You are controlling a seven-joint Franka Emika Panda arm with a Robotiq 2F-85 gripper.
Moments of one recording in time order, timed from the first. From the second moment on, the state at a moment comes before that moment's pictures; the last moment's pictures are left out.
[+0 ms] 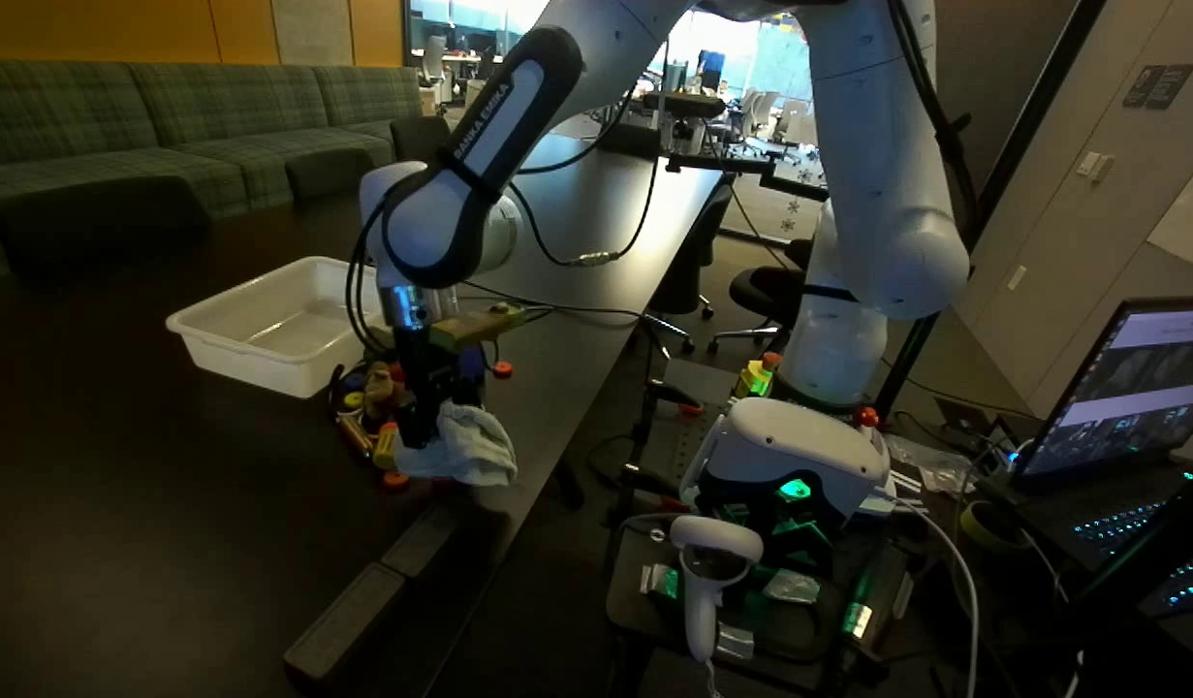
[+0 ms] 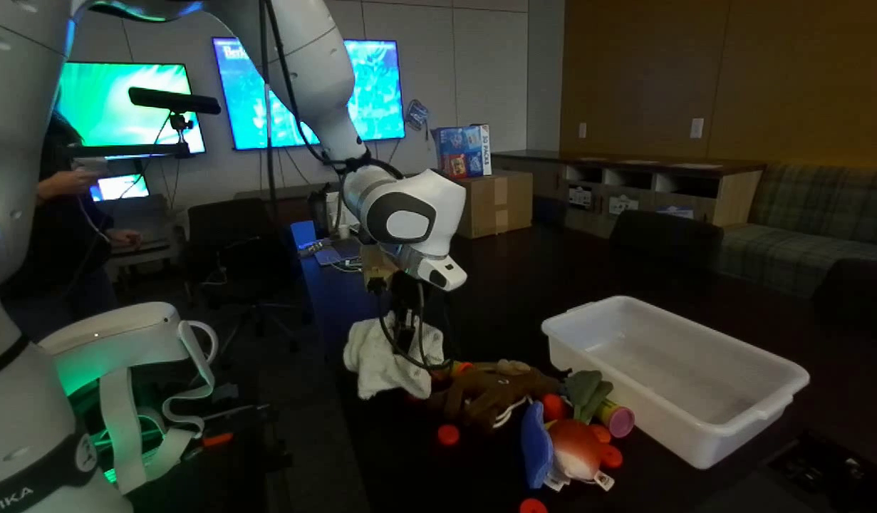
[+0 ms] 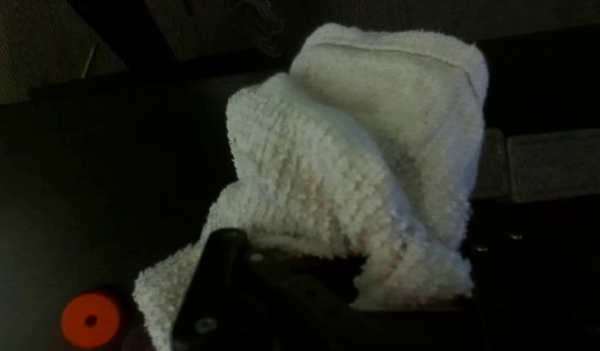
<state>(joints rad) 0.15 0.44 0.17 -2.19 0.28 2.38 0.24</state>
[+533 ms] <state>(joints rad) -0.04 0.17 0.03 -2.31 0.29 2.34 0.03</state>
